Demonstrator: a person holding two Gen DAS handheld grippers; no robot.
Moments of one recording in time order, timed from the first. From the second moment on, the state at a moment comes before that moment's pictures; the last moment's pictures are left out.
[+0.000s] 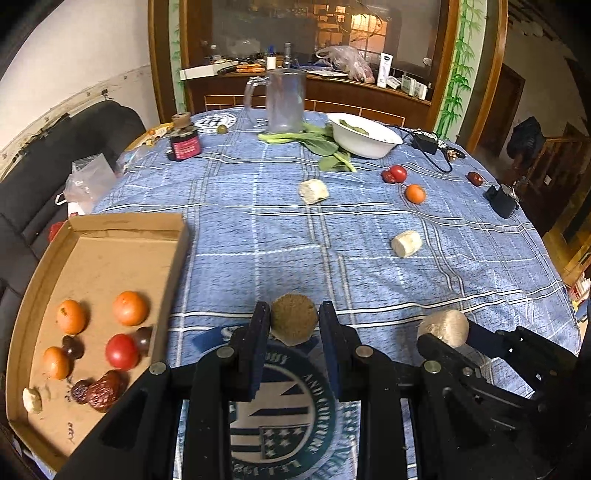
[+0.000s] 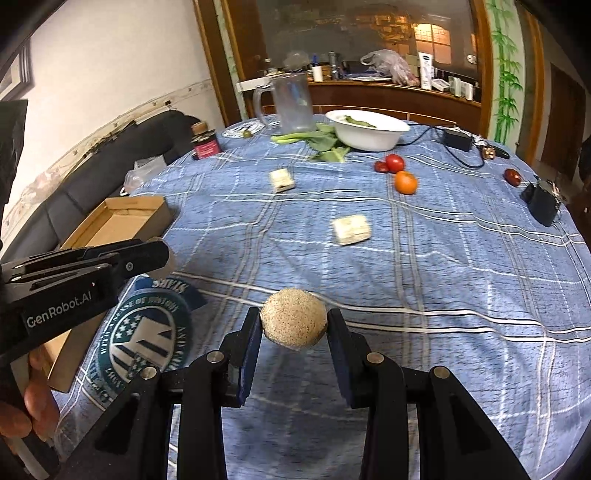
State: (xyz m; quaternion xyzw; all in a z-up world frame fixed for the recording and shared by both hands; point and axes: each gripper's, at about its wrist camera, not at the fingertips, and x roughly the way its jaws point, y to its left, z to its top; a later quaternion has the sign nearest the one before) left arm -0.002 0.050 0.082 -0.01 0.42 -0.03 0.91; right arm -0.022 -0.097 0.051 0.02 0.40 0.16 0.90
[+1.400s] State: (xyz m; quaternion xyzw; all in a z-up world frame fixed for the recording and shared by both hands) left arm -0.015 0.270 0.079 -0.10 0.44 0.09 0.89; right arm 0.003 0.146 0.061 -0.07 0.39 0.34 0.85
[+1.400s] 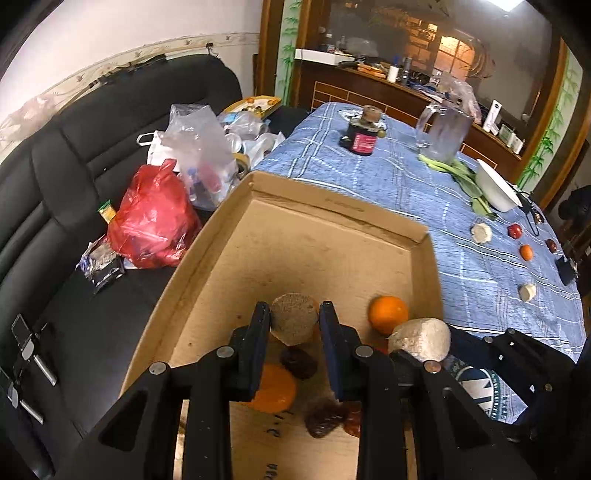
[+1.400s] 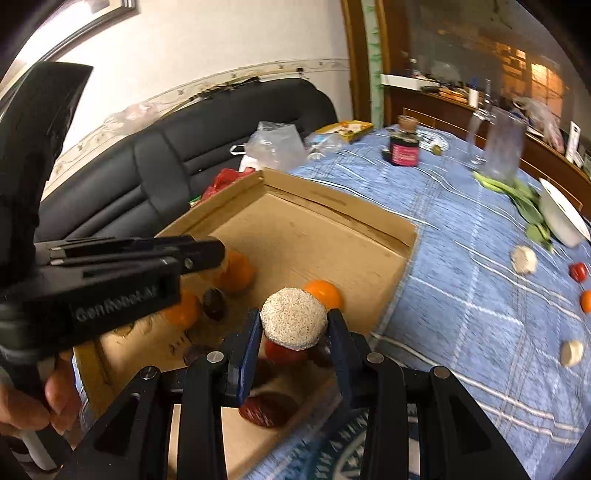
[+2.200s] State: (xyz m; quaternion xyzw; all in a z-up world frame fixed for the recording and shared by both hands) left arm -0.020 0.297 0.065 -0.15 0.44 0.11 0.88; right arm 0.006 0.172 0.040 -0.10 0.39 0.38 0.83
